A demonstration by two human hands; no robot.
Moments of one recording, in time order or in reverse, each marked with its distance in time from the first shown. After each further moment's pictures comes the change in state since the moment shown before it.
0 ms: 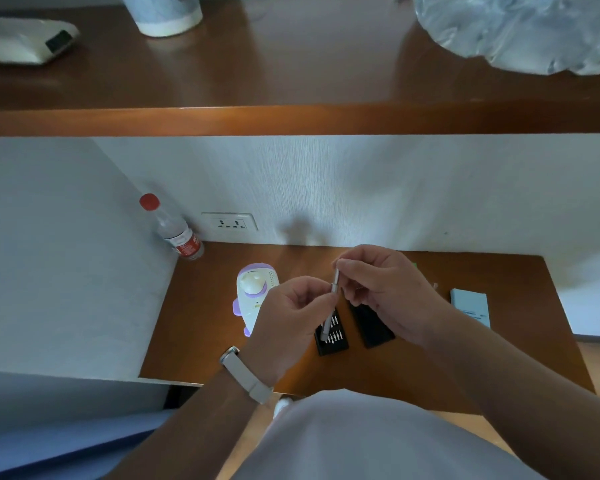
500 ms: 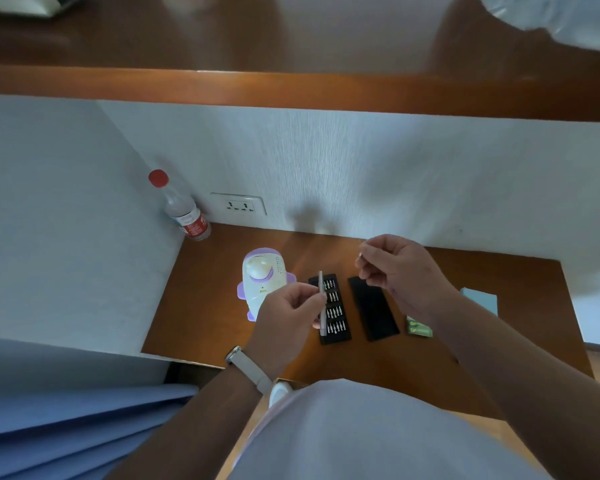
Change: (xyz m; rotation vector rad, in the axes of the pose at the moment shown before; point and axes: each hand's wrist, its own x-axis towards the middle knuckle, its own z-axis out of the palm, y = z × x) left_hand 0.003 -0.038 0.000 0.056 0.112 -0.135; right_hand 0.030 0.024 -0.025 -0.077 0.121 0.076
